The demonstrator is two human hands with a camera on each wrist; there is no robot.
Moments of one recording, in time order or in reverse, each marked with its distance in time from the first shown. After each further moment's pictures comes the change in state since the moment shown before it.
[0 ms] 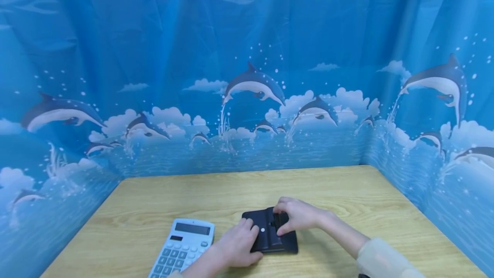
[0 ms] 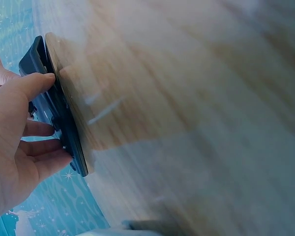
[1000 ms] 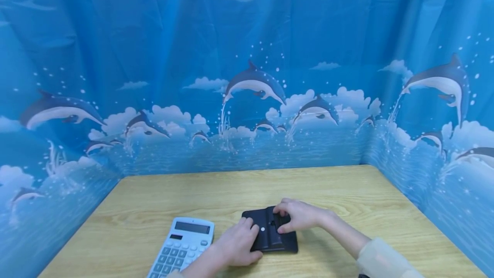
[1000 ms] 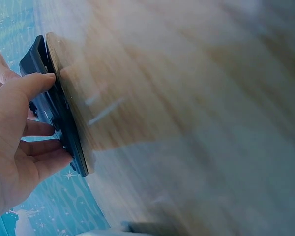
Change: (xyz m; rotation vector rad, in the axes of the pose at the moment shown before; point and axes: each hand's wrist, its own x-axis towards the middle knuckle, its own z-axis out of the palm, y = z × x) left_hand -0.003 -0.001 0.000 0.005 0.050 0.034; right_hand -0.004 -0.001 -0.001 0.053 -0.038 0.026
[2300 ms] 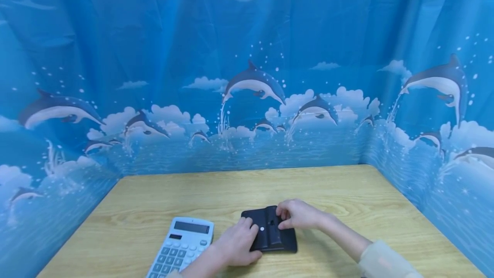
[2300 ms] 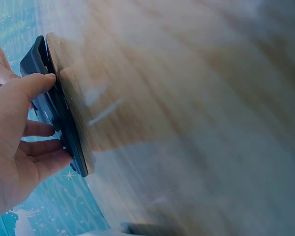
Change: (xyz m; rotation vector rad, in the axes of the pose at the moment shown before) left_hand 0.000 0.000 0.003 0.001 0.018 -0.005; right_hand -0.001 0.000 0.005 0.103 0.106 -0.011
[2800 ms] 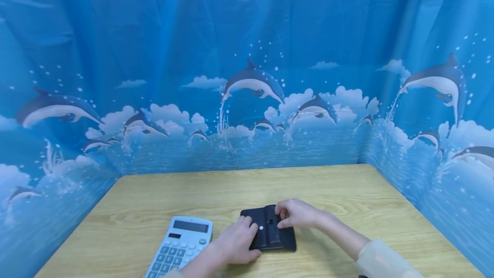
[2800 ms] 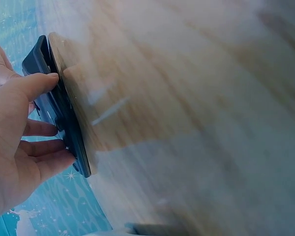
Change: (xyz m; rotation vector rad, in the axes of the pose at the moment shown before) left_hand 0.002 0.001 -0.002 -0.009 -0.019 -0.016; right_hand 0.000 -0.004 0.000 0.028 -0.011 0.044
